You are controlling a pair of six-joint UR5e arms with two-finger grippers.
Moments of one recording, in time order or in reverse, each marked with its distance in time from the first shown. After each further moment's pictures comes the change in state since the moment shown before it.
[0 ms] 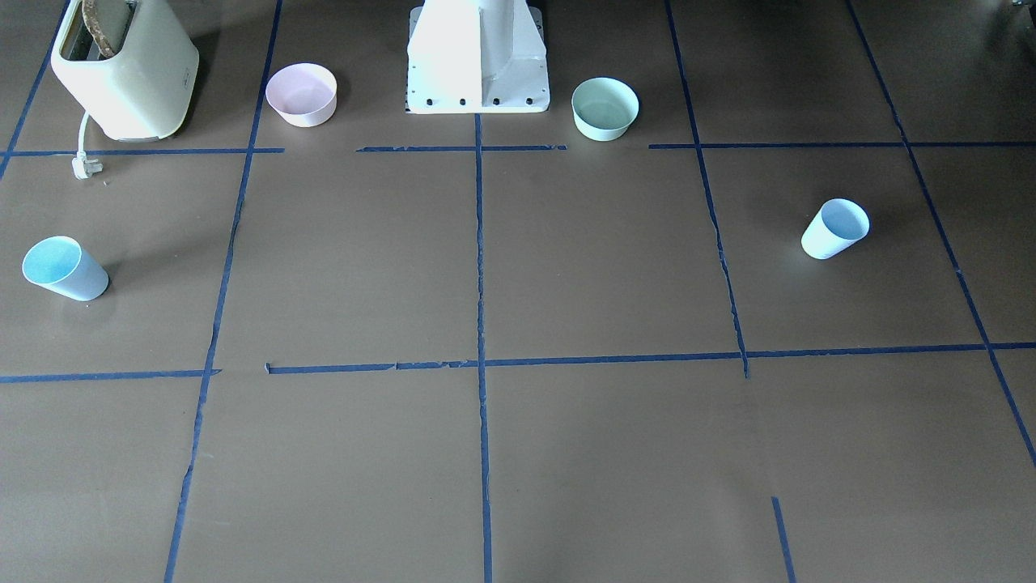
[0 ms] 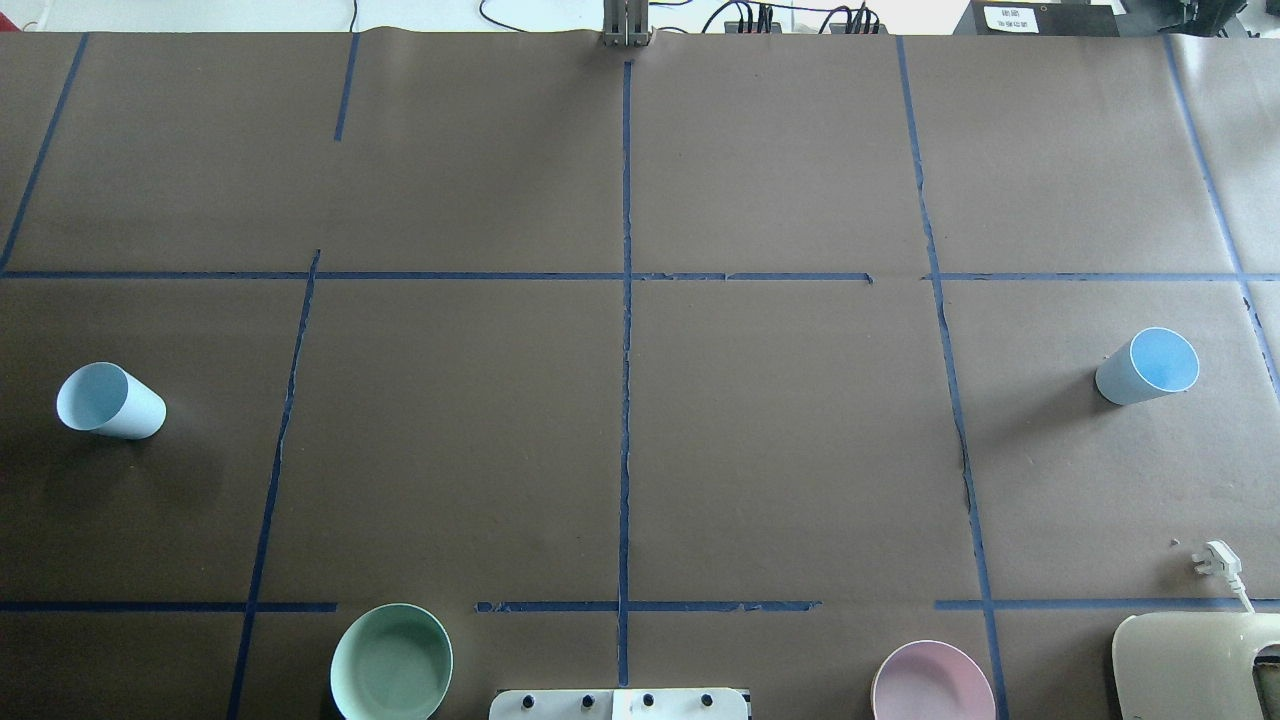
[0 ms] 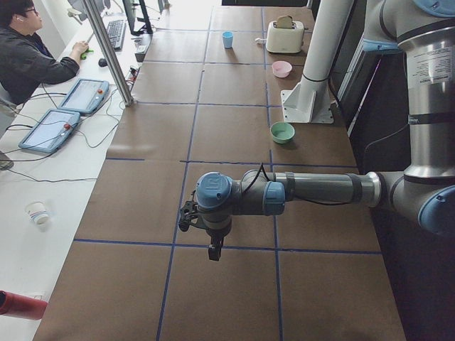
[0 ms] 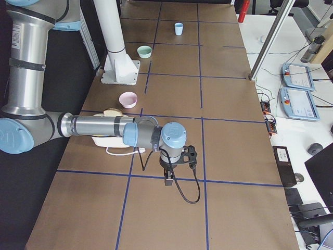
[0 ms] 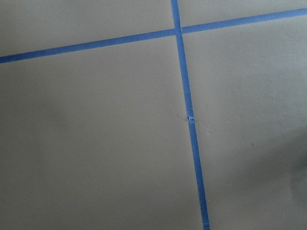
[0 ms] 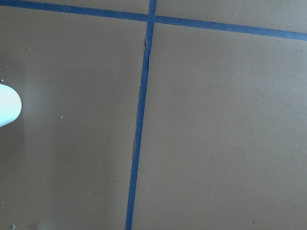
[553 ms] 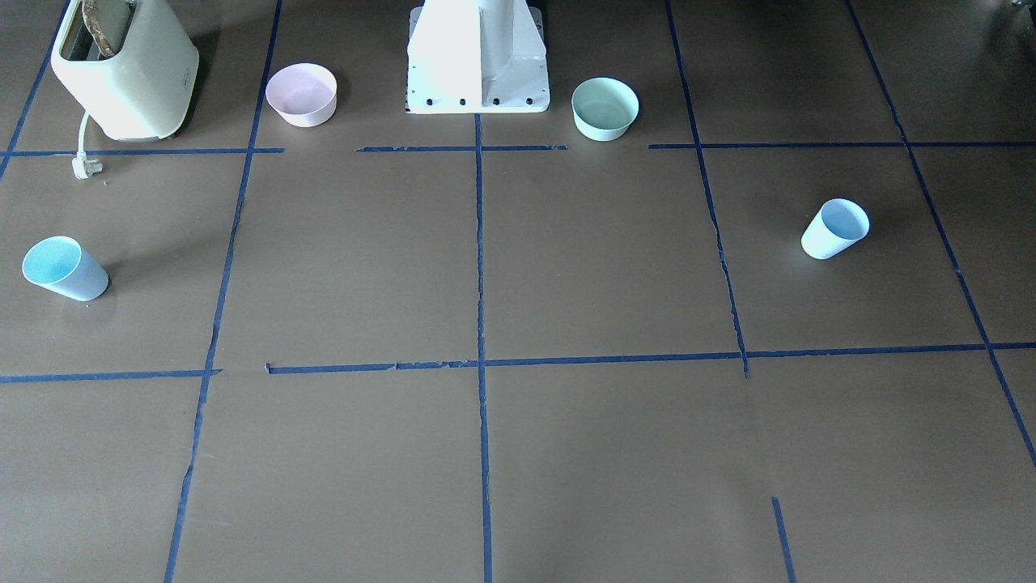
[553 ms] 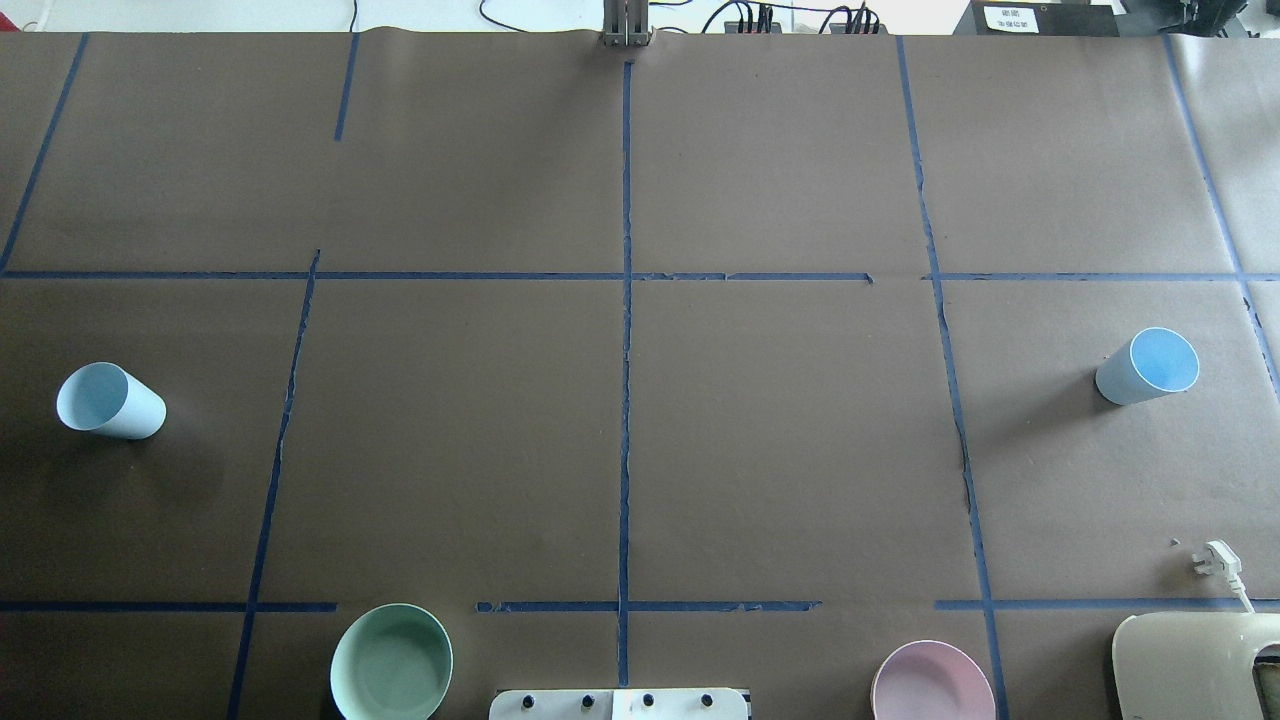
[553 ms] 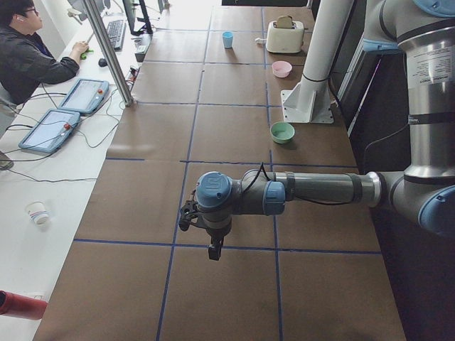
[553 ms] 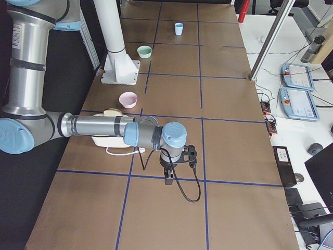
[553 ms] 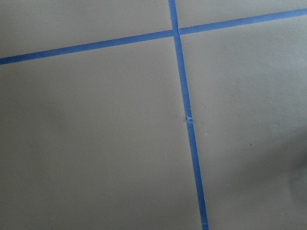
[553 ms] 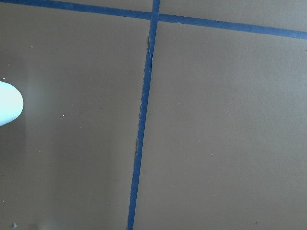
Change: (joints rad) left arm 0.003 -0.005 -0.002 0.000 0.000 0.001; right arm -0.013 0.000 0.001 0.000 0.001 0.000
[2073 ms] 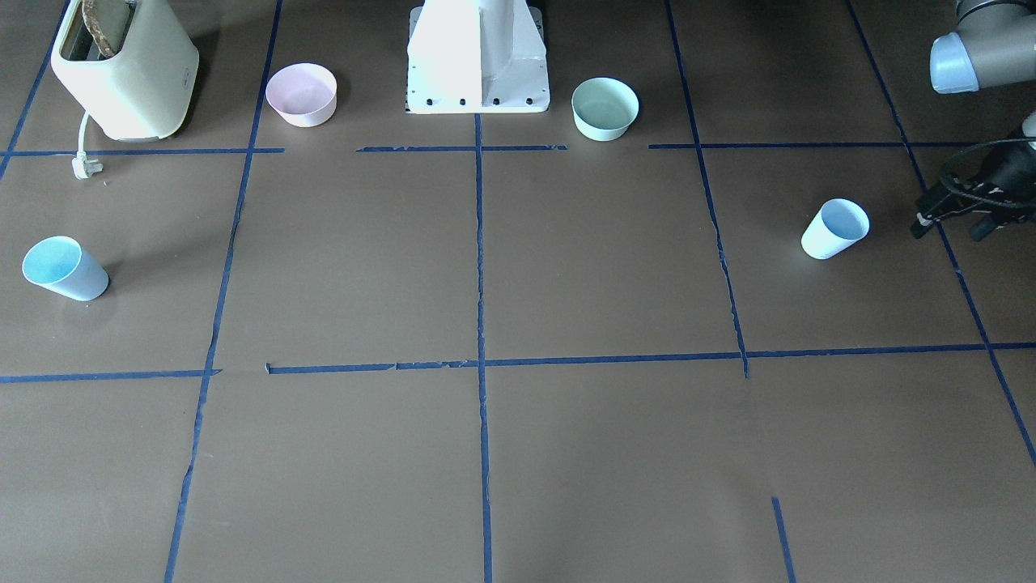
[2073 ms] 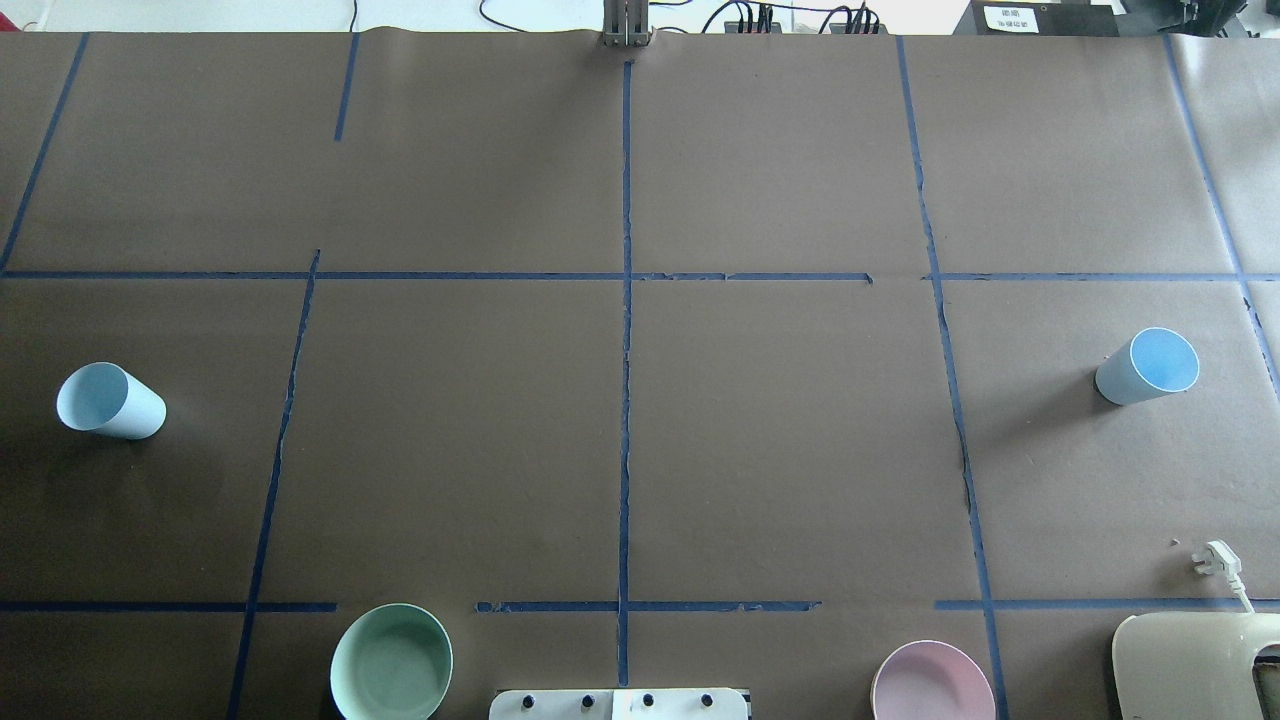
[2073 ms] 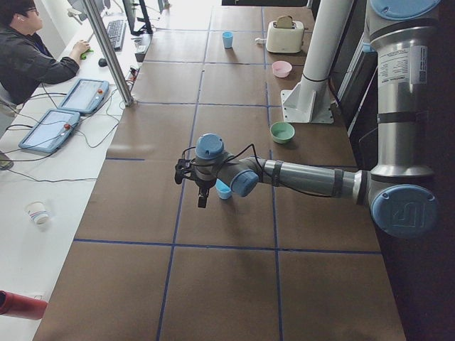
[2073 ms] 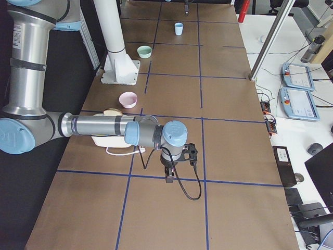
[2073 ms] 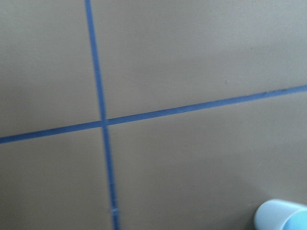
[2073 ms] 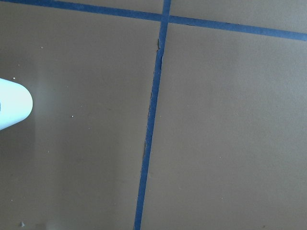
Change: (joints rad) left arm 0.424 -0.062 -0.002 -0.563 0.097 -0.873; right arm -0.009 0.002 0.005 0.000 0.015 0.000
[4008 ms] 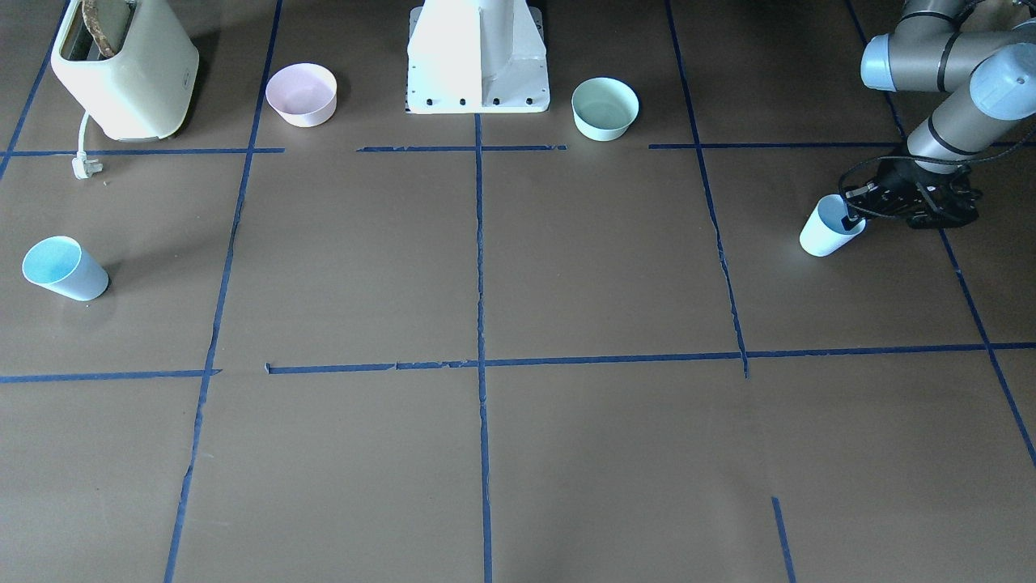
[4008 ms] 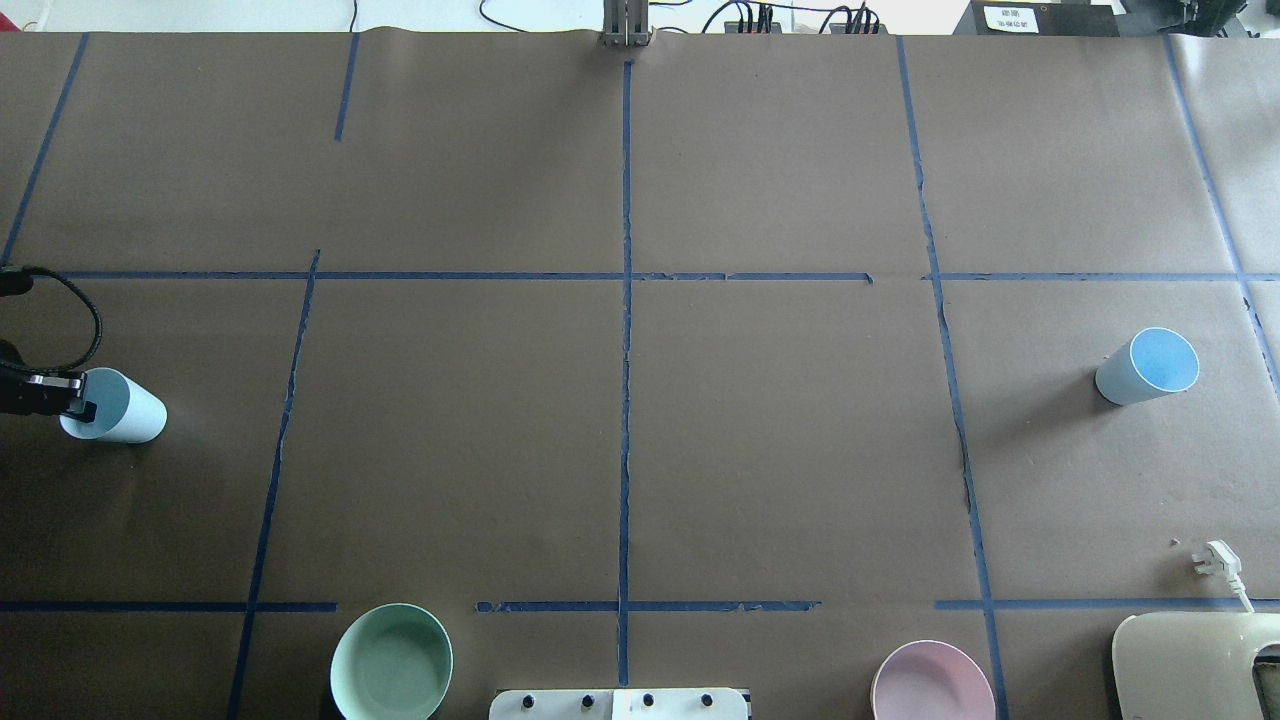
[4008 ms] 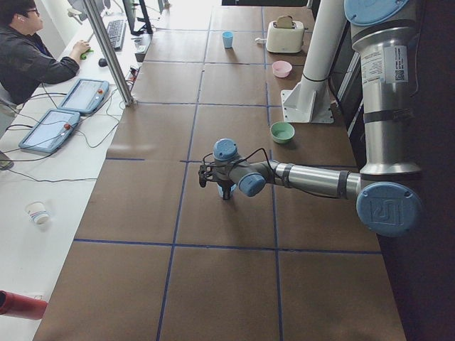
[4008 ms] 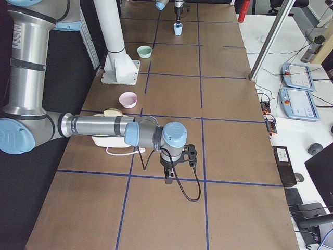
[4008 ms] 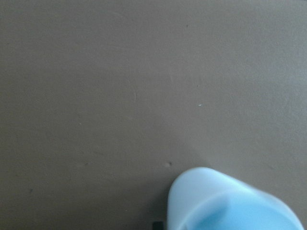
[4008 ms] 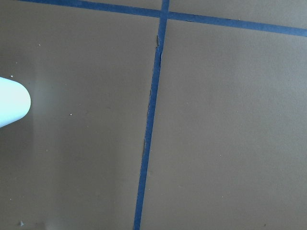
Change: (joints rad) left arm 0.209 0.041 0.008 -0.043 0.034 -0.200; right arm -0.001 -0.002 -0.006 0.000 0.001 0.000
